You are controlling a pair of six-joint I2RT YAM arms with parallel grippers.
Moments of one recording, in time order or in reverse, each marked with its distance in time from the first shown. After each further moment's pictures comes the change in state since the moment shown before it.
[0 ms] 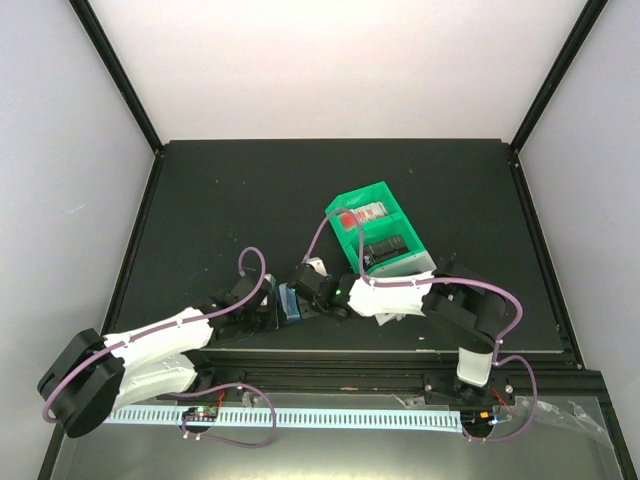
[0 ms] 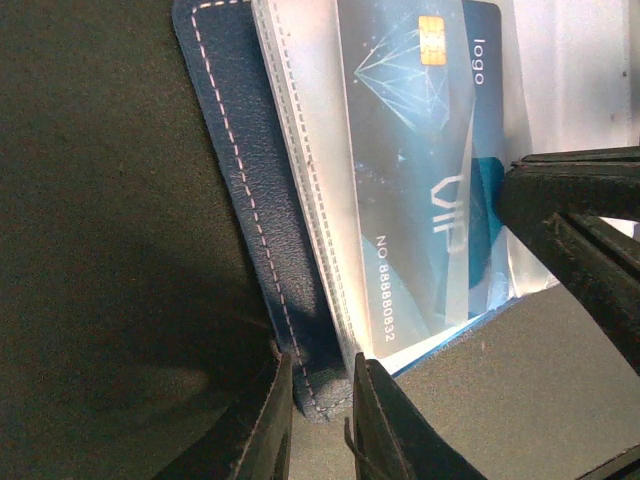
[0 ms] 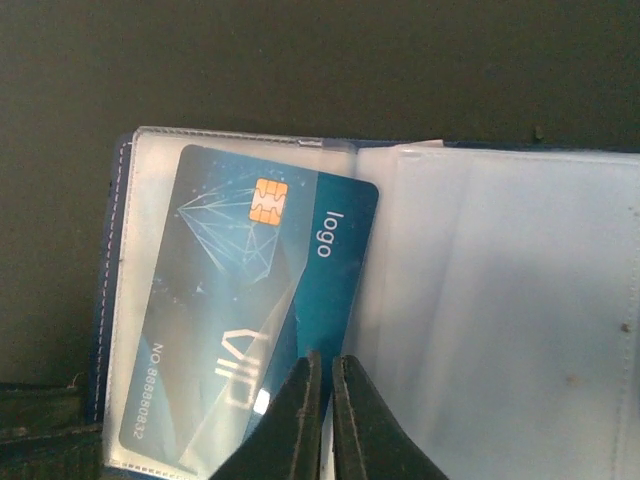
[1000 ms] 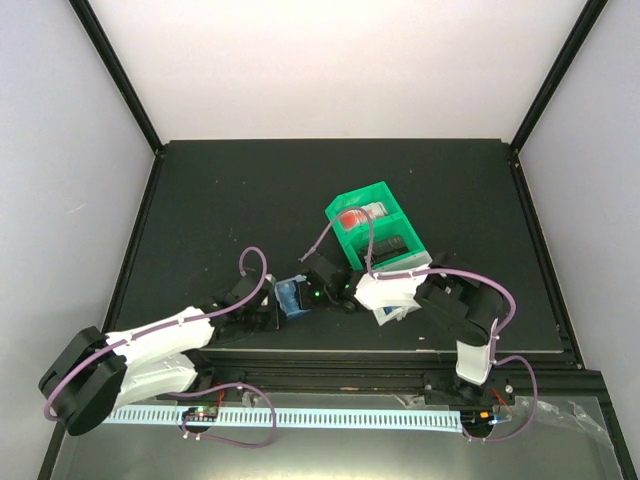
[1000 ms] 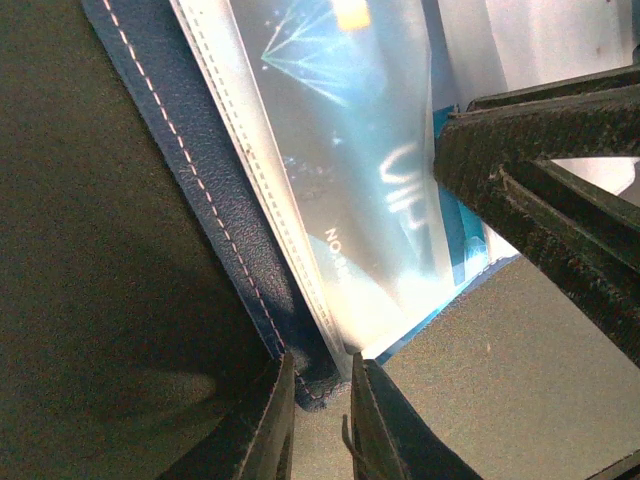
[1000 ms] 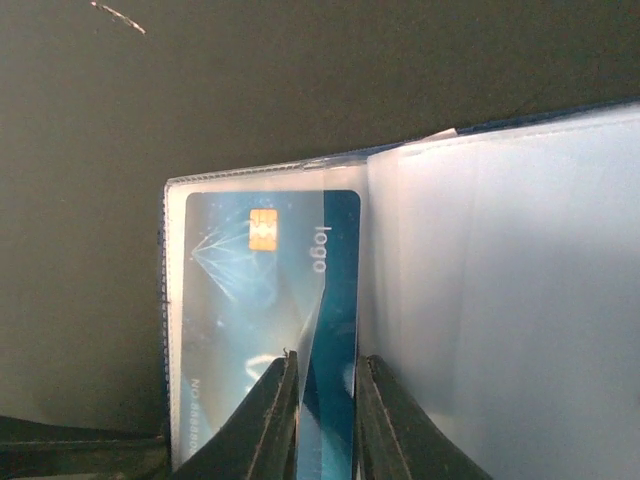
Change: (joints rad) left arm 0.000 0.015 0.001 0.006 0.000 0.009; right arm -0.080 0.036 -0.062 0.241 -0.211 0.016
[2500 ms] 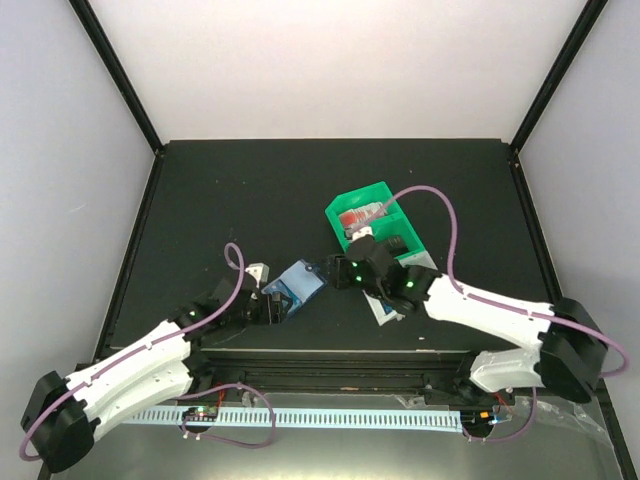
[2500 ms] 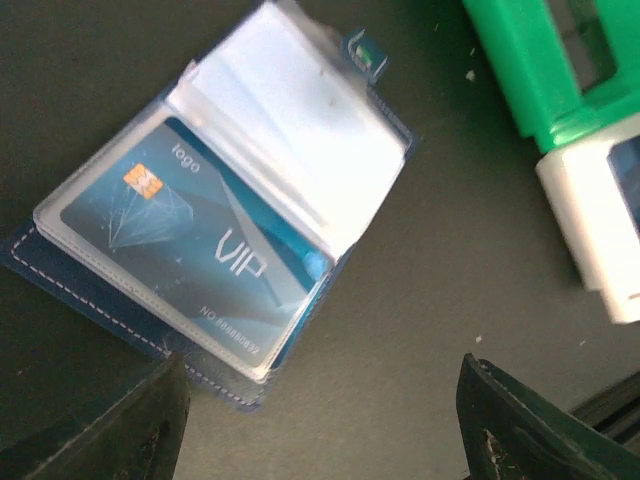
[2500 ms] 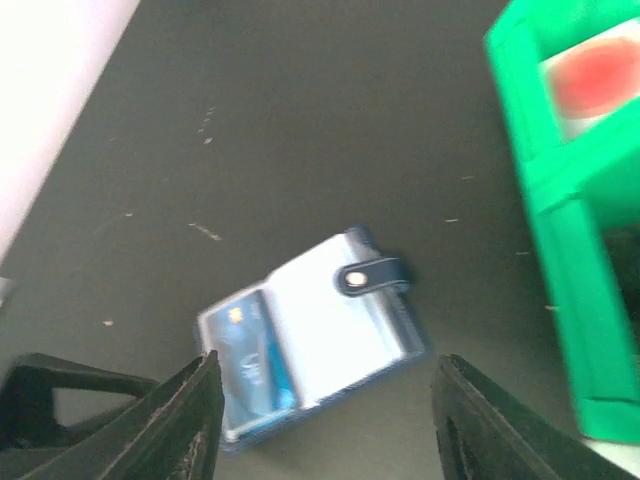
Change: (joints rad) left arm 0.003 -0.275 0.031 -0.108 -0.044 0.071; right arm -0.066 -0.533 -0.116 -0.170 0.190 -0.070
